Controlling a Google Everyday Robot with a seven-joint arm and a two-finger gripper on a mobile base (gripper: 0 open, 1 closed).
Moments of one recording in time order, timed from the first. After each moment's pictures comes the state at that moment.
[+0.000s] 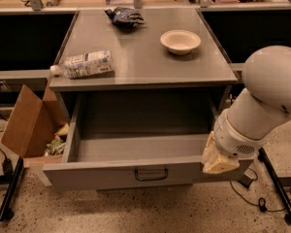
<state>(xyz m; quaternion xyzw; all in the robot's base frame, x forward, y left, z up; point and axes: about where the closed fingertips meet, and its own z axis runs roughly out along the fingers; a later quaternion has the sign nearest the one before) 0.388 -0.170 0.780 -0.66 0.74 0.09 0.08</state>
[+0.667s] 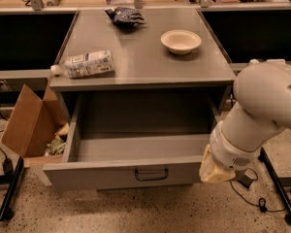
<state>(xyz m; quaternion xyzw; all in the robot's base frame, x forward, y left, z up) 0.374 -0.166 0.758 -0.68 0.73 0.10 0.06</state>
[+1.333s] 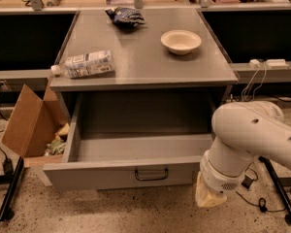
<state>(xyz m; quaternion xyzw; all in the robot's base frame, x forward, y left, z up) 0.344 -0.165 0.677 -0.71 0.69 0.12 0.01</state>
